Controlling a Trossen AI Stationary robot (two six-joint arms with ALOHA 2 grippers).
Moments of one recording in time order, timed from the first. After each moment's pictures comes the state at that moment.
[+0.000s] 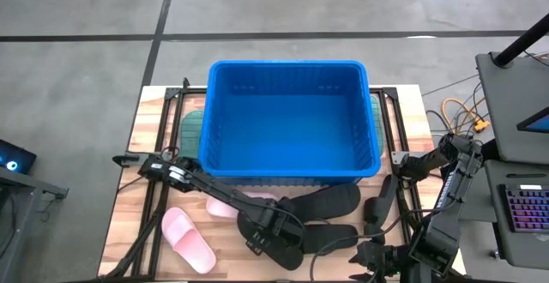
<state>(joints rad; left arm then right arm) -0.42 2.38 2.08 -1.18 0.02 0.27 1.04 1.67 1.60 -0.92 0.47 1.15</state>
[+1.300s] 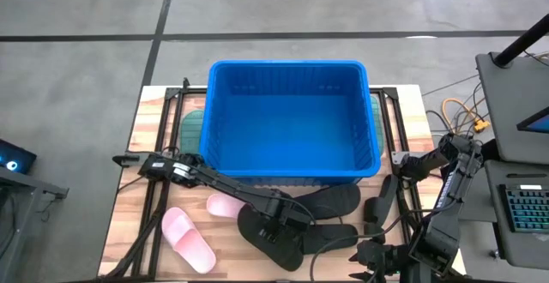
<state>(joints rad) -0.38 2.38 2.10 -1.15 0.22 0.19 1.04 1.67 1.60 -0.93 0.47 1.15</state>
